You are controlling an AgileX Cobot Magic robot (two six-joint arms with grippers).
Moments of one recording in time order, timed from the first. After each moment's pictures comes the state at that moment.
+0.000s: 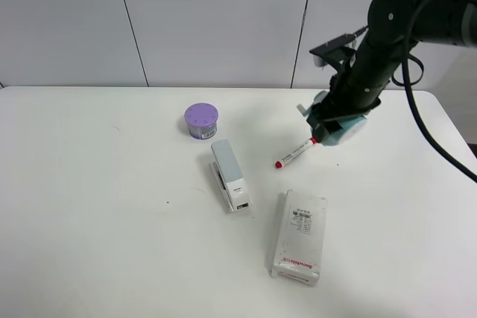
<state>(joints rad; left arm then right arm) -0.06 -0.01 -0.51 0.05 1.05 -0.03 0.34 1.78 -1.35 0.05 0.93 -0.25</state>
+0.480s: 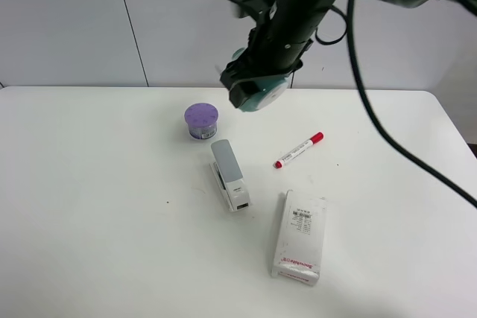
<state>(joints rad) -0.06 -0.01 -0.51 0.05 1.05 -0.03 0.63 1.91 -1.71 0.12 1.04 -0.13</state>
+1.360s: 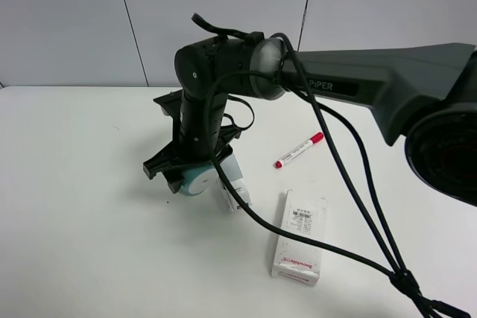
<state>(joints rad) -0.06 -0.01 -0.51 0.05 1.05 -0.03 0.85 2.18 -1.73 0.14 1.00 0.16</state>
